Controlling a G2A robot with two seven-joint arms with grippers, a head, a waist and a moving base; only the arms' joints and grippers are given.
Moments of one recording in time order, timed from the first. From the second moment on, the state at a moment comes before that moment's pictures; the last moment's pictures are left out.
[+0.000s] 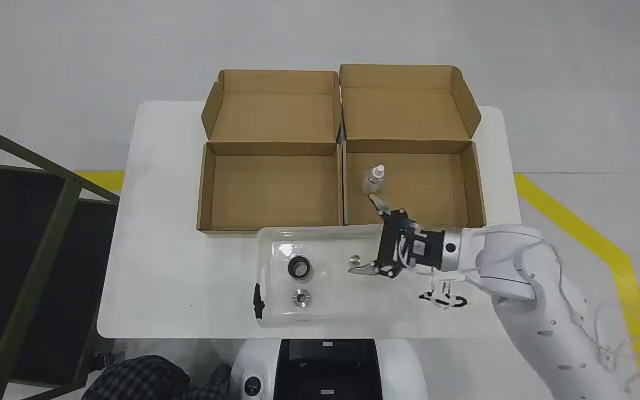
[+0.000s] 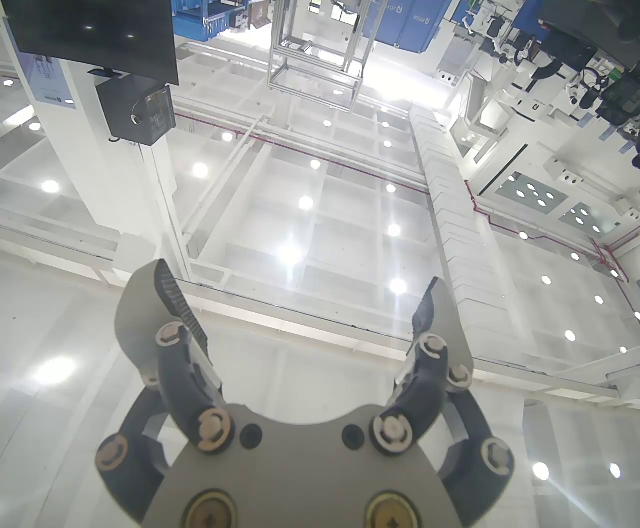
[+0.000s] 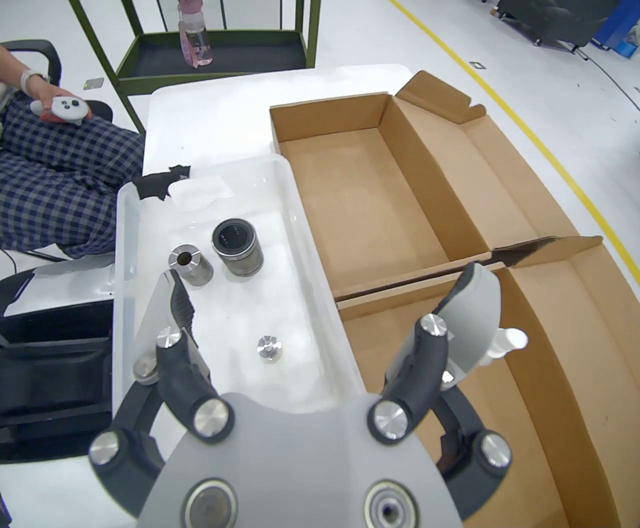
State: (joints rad) left arm -0.03 -0.30 -0.61 -1.22 3.05 0.21 0.06; right arm -1.23 -1.01 1.23 -2.00 -1.00 -0.87 0.53
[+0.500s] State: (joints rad) left arm -0.03 -0.30 -0.61 -1.22 3.05 0.21 0.06; right arm -1.30 -1.01 1.16 -2.05 -1.22 -0.86 0.57
